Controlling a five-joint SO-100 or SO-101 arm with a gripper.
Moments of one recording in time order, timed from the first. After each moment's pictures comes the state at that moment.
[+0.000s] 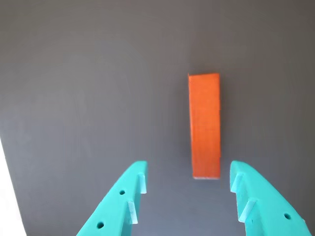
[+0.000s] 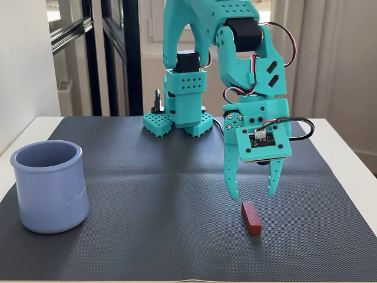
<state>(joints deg) -24.1 82.8 109.0 40.2 118.3</state>
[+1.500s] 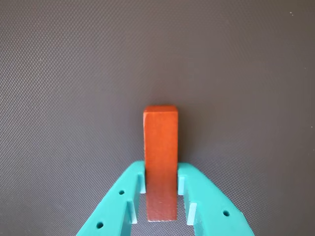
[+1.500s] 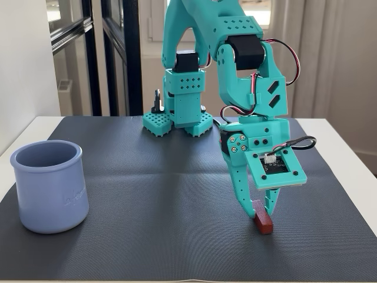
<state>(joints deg) -21.7 75.1 103.4 40.2 106.3</state>
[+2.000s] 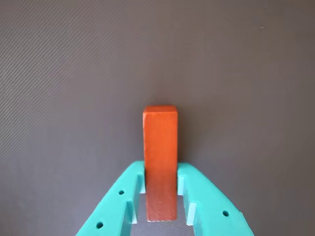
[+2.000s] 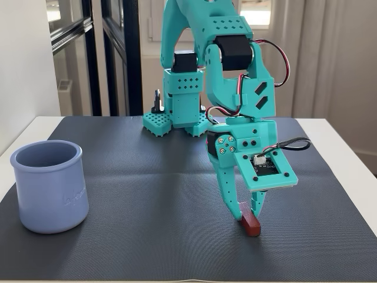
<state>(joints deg) -17.3 75.1 103.2 40.2 97.2</state>
